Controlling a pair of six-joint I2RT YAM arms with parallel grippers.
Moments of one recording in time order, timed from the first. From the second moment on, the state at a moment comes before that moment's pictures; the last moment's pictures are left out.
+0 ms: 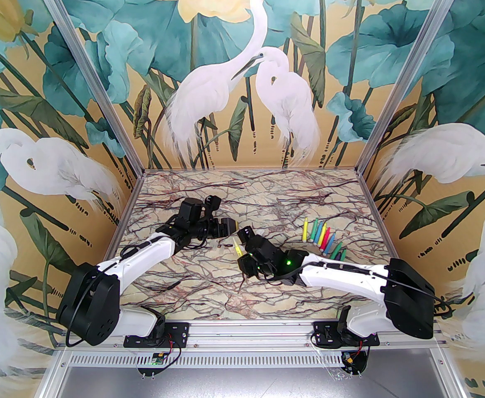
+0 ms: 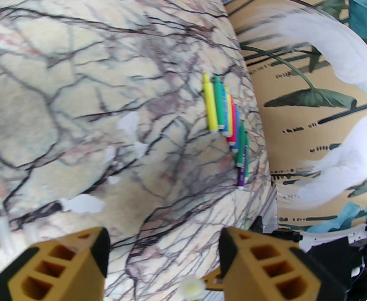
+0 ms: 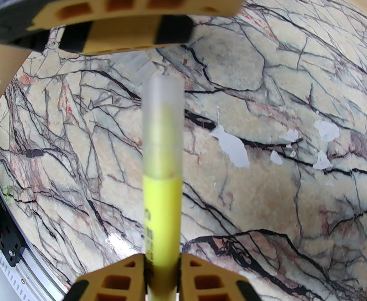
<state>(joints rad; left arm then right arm) -0.43 1.41 0.85 -0.11 0.59 -0.60 1.05 1.44 0.86 -0.22 0.08 0.49</state>
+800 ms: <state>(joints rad) -0.47 1.44 0.86 -0.05 0.64 -0.63 1.02 1.41 0.86 -0.19 0.11 0.47</state>
